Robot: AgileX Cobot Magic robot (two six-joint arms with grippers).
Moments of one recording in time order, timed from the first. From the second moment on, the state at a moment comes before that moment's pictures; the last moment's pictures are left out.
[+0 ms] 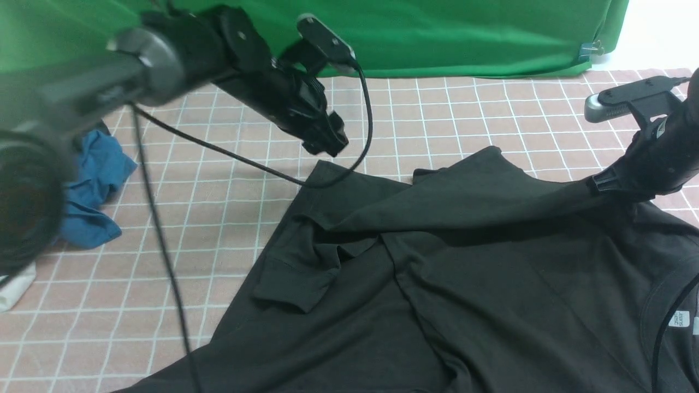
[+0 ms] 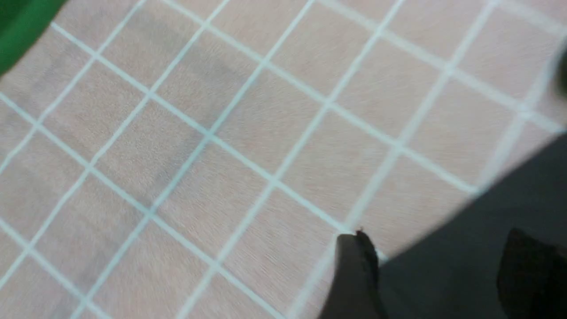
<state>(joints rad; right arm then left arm) 0.01 1.83 -1.21 -0.13 0.68 -0.05 -0.27 2.20 -1.77 -0.38 0.67 0.91</state>
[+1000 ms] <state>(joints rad) 0.01 1.83 -1.29 -0.13 0.65 -0.08 -0.17 2.22 -1.83 -0.15 0.71 0.94</state>
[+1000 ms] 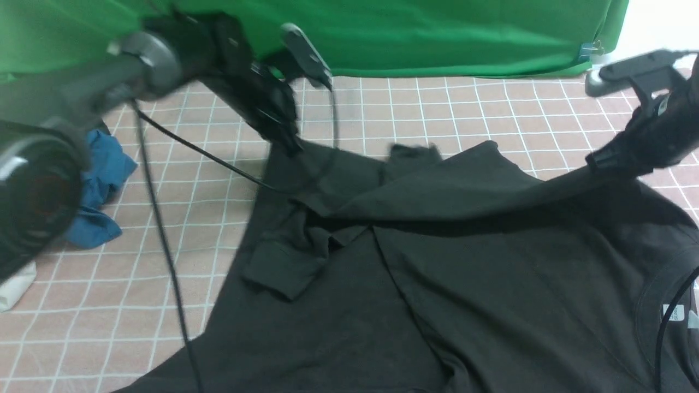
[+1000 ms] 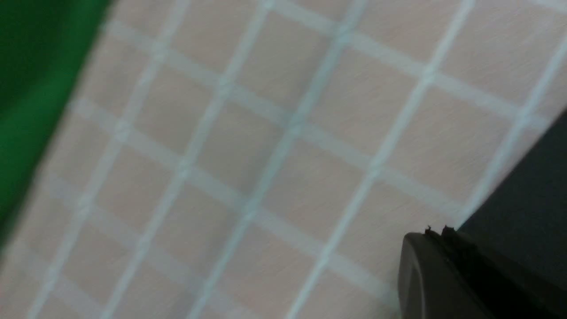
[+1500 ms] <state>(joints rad) 0.00 1.84 -1.32 -0.13 0.61 -0.15 -0.07 2.21 -1.84 0.01 0.61 0.94</state>
